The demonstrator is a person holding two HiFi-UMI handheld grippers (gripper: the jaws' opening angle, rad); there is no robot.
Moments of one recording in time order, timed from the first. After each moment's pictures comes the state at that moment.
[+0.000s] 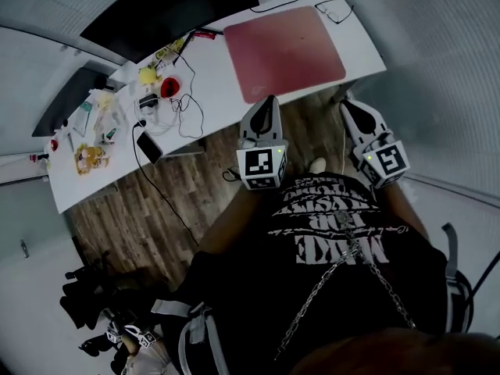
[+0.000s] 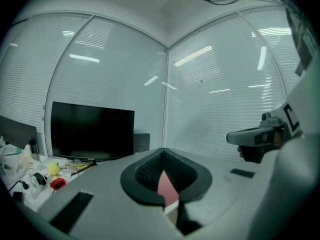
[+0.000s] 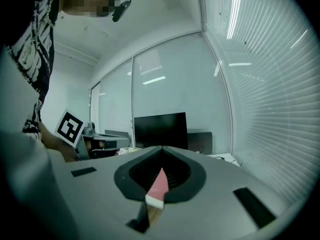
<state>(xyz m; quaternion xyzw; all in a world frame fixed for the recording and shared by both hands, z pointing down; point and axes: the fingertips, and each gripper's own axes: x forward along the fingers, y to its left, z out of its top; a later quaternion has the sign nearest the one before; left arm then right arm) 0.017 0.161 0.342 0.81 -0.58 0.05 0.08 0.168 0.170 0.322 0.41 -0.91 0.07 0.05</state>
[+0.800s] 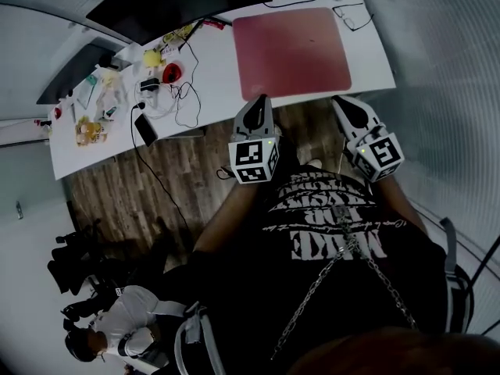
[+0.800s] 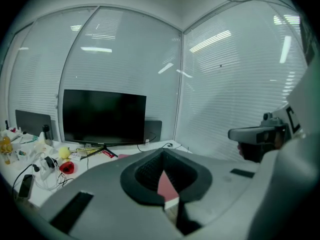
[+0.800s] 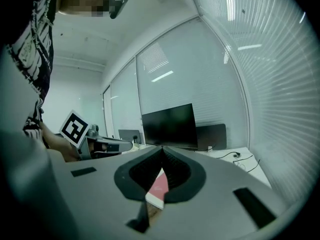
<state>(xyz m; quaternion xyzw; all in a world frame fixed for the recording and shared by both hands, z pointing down) 0.022 0.121 0.378 0.75 -0.64 0.09 0.15 0.175 0.105 0.350 0.32 -0.94 0.11 0.05</state>
